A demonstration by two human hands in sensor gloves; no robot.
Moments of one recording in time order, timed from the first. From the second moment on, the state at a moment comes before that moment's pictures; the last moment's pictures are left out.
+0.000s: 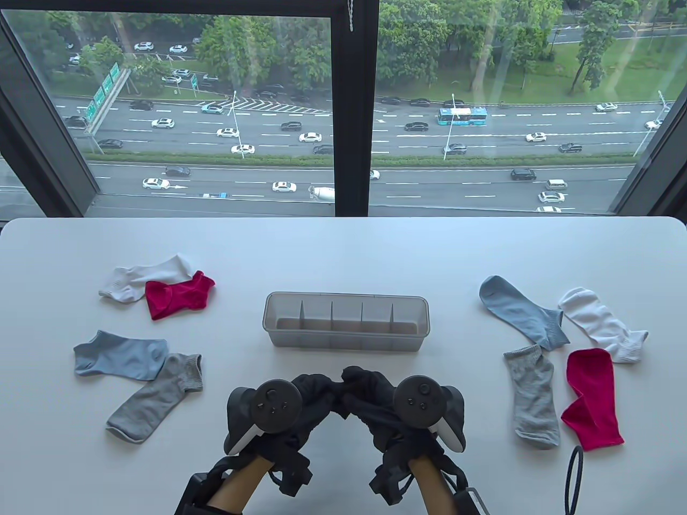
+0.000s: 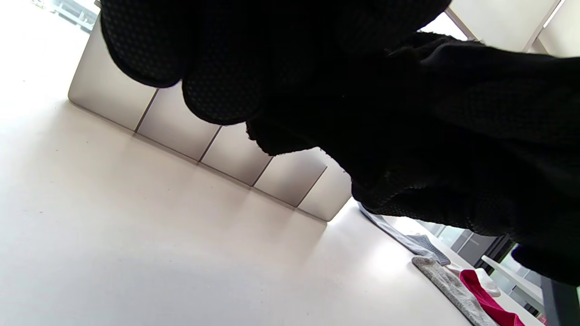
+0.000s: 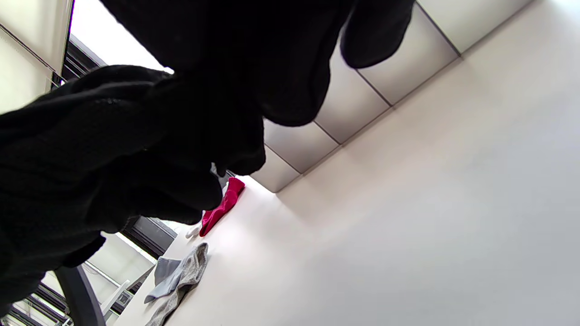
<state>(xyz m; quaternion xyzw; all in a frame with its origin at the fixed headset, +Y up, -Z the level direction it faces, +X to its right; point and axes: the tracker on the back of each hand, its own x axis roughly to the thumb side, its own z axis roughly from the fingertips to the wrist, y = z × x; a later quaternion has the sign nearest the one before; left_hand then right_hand) -0.146 -0.698 -0.276 0.00 -0.16 0.29 0.94 0.073 -0.723 -0.281 0.15 0.06 0.90 0.41</state>
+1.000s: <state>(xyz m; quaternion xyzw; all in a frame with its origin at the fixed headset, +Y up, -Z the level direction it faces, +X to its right) -0.164 -0.714 -0.294 -0.17 -0.18 0.54 0.81 0.083 -0.714 -0.281 0.17 0.07 0.84 0.52</state>
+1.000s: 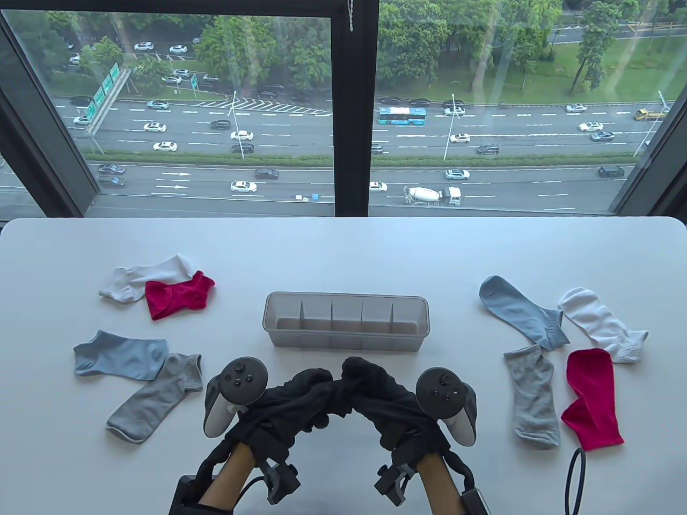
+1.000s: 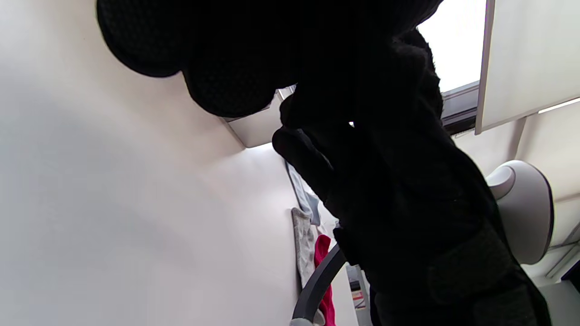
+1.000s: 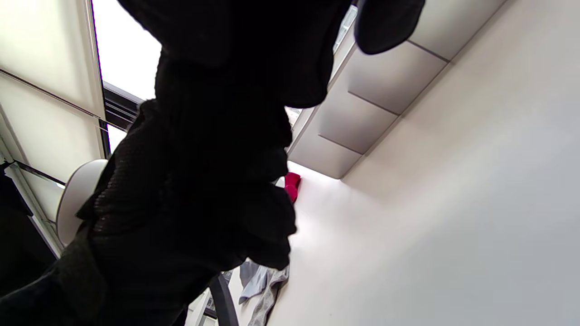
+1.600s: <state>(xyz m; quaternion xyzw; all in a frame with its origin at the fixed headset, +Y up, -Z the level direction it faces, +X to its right) -0.155 -0.687 -0.276 0.02 -0.17 0.34 0.92 0.068 -0.711 -0.279 0.17 0.04 0.93 0.32</state>
